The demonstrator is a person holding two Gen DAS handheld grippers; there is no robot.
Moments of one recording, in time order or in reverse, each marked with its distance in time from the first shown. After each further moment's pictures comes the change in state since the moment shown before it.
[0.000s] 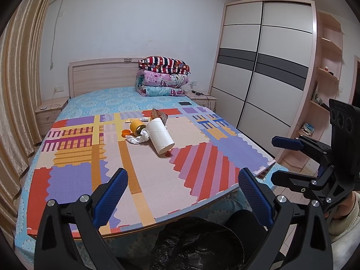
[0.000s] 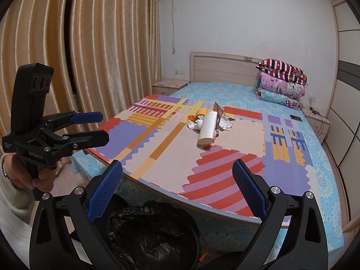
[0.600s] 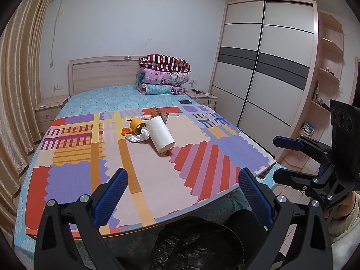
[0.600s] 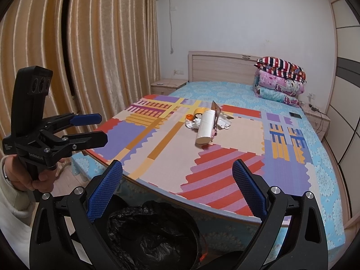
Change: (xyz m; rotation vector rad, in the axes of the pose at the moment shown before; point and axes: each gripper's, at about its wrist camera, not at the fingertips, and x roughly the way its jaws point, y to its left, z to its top) left arm 0.006 0.005 0.001 -0.008 0.011 -0.003; right arm 0.003 -0.004 -0.001 0.017 0.005 -0.004
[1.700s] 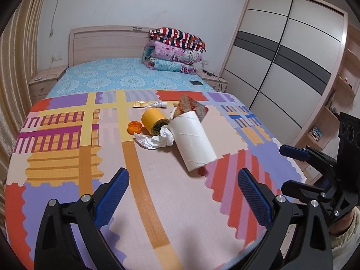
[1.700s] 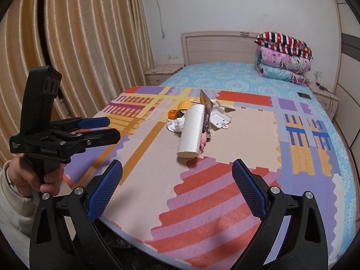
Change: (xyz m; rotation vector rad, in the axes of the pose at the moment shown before) left arm 0.156 0.097 0.048 -0.118 0.163 -0.015; right arm 0.143 -0.063 0.038 0.099 0.117 0.032
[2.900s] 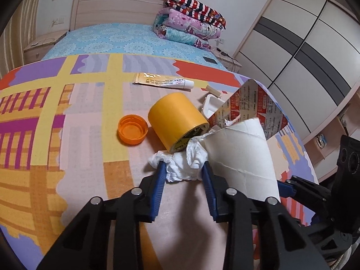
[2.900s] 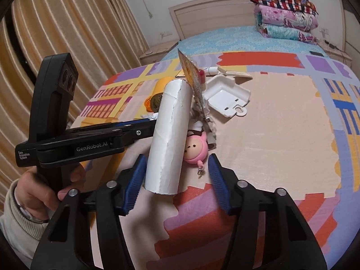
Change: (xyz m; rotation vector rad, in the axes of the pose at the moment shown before) left arm 0.144 0.058 0.034 -0.135 0.175 -0.023; right arm 0.128 -0.032 0.016 0.190 0.154 0.109
